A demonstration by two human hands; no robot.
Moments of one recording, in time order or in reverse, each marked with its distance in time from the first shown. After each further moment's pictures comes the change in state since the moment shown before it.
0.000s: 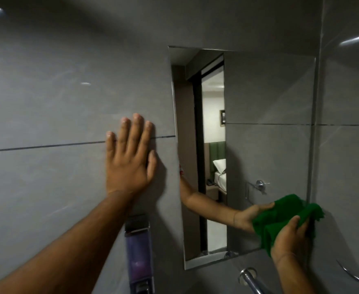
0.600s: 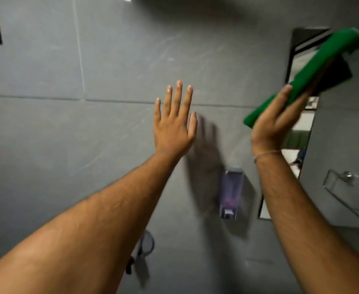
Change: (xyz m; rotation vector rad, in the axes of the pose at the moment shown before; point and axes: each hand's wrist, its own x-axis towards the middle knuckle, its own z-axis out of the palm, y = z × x) left_hand -0.045 -0.112 -0.177 0.052 -0.114 -0.253; right_hand -0.313 -0.220 0.184 0.281 -0.509 -0.608
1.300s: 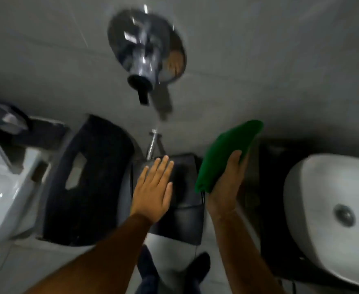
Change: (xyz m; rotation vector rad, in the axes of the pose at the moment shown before) left_hand -0.697 -0.126 0.018 -0.067 -1.180 -0.203; right_hand -0.599 0.065 -0.244 -0.177 -0.170 1.353
